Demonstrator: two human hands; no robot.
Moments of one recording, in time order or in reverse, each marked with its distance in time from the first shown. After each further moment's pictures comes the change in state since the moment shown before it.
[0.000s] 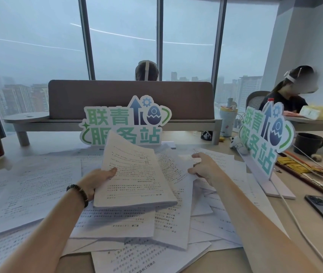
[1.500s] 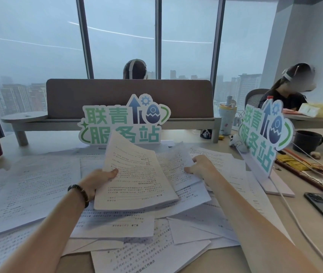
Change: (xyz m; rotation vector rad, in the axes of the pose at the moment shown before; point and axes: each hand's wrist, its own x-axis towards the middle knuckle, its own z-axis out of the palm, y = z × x) left_hand -0.010 0.002 0.008 0.068 0.002 0.006; right_hand -0.008 -0.006 0.008 -0.304 0.028 -0.068
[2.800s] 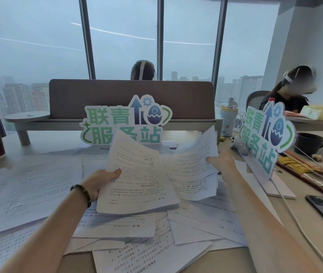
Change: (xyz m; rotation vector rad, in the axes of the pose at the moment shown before) left_hand -0.005 0.001 0.003 -0.047 -0.041 -0.012; right_hand 0.018 0.024 -0.041 0.171 0.251 0.133
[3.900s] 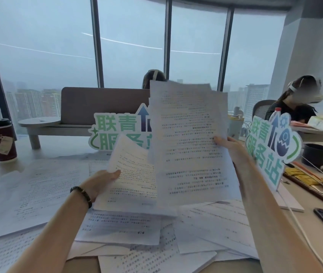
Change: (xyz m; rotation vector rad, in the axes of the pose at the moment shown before) left_hand -0.008 0.011 -0.016 0.058 0.049 0.072; right_hand -0.037 -0.048 -0.045 0.773 -0.373 -0.255
